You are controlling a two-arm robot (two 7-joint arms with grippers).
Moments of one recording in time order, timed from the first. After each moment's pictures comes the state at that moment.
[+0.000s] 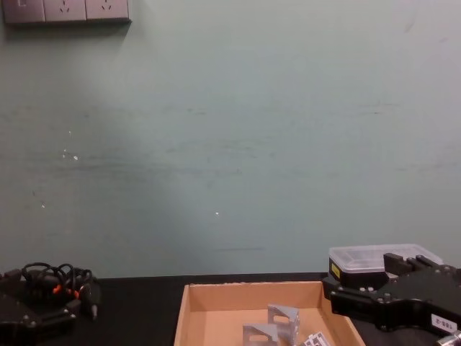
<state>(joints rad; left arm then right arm) -0.20 0.60 0.45 -1.41 -0.25 -0.12 0.03 0.06 0.25 -0.25 -1.60 0.07 0.03 0.21</state>
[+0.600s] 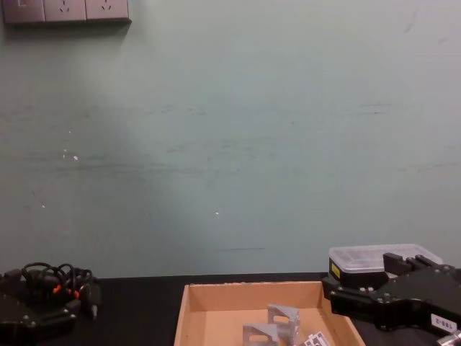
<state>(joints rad) -0.20 0.60 0.45 -1.41 -0.25 -0.12 0.03 0.06 0.25 -0.25 -1.60 0.07 0.03 0.21</state>
